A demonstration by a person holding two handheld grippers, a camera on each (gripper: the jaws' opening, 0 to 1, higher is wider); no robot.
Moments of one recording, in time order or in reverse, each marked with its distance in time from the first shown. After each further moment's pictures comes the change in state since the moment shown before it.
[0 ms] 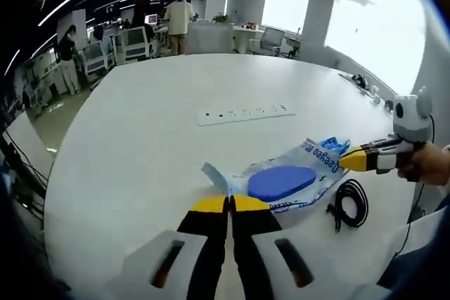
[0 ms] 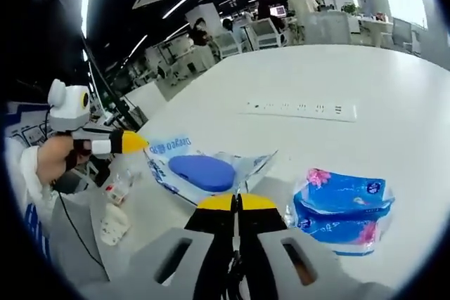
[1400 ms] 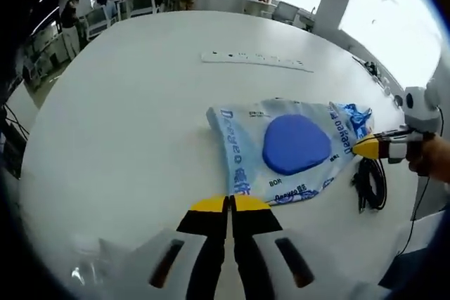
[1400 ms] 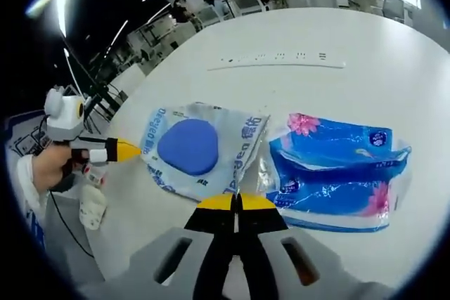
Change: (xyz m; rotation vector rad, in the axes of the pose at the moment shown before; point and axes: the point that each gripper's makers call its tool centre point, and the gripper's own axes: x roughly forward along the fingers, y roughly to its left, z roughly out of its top) left arm 0.036 0.007 -0.080 -0.125 0.141 0.017; right arm 0.018 -0.028 -0.059 0.092 0.137 -0.051
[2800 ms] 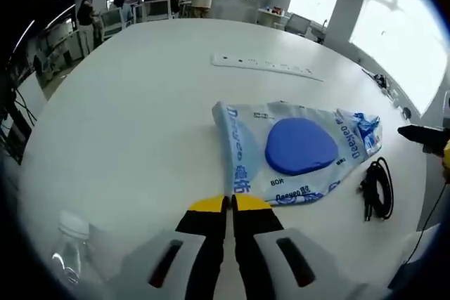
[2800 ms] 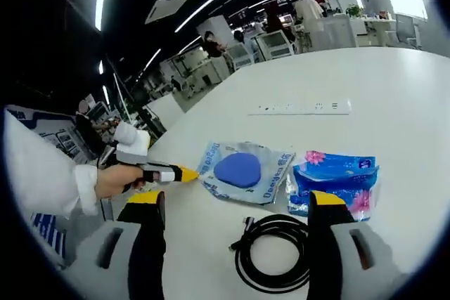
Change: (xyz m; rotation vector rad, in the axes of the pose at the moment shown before) left arm 0.002 -0.004 -0.004 -0.032 -0.059 0.061; right arm -0.102 0.040 0.015 -0.051 -0.231 0.183
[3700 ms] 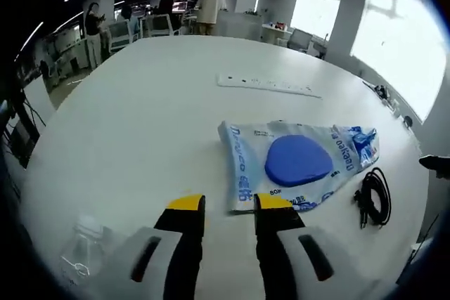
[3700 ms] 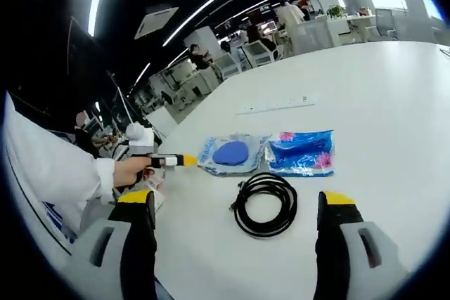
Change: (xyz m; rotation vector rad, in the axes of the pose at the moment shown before) left arm -0.026 0.005 0.025 0.010 -0.153 0.001; right arm -0.089 -0.003 -0.029 0.084 -0.074 -0.054
